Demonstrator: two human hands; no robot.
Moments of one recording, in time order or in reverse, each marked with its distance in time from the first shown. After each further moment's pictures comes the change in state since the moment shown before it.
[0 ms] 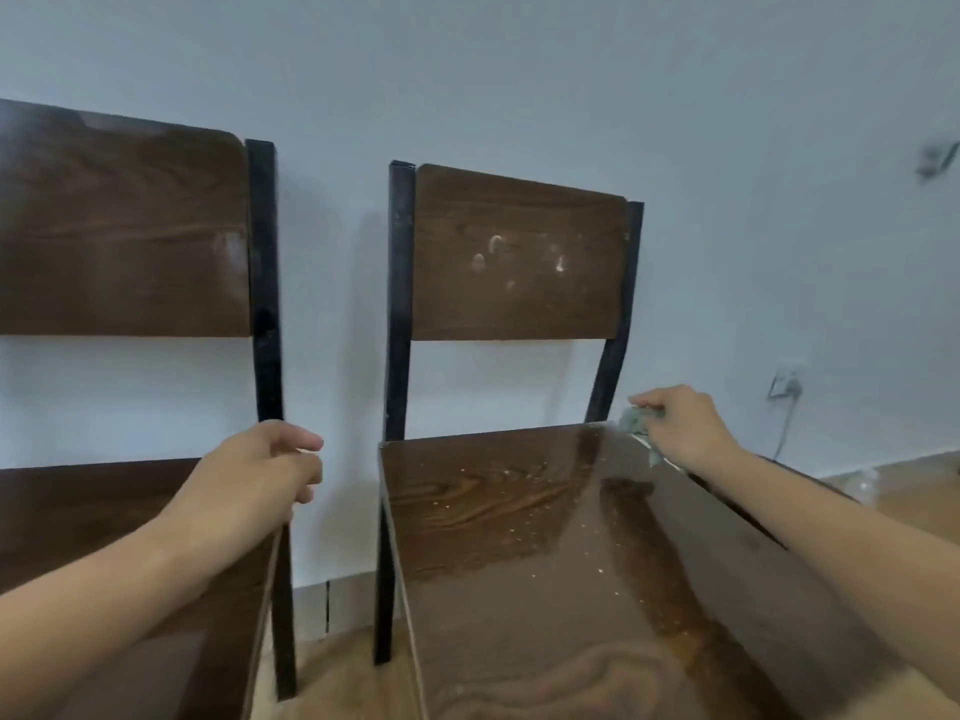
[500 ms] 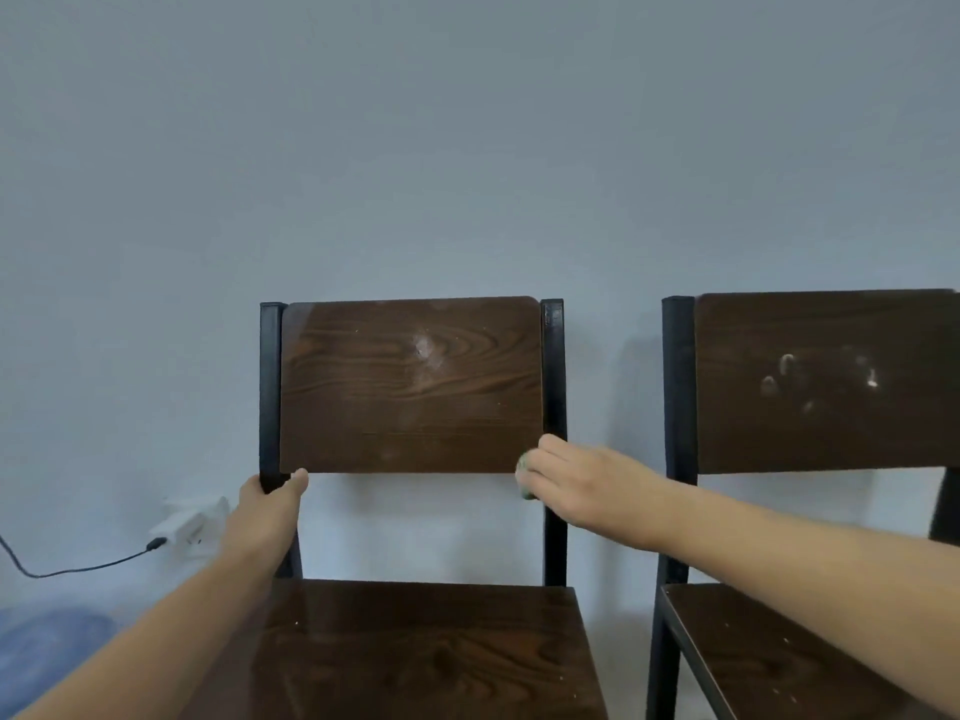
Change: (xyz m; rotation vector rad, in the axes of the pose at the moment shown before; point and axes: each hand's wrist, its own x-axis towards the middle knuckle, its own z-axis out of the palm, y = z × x) left_hand 0.105 -0.082 -0.233 -0.263 0.576 -0.150; right_hand -0.029 -0.332 0.113 -0.504 0.212 -1.609
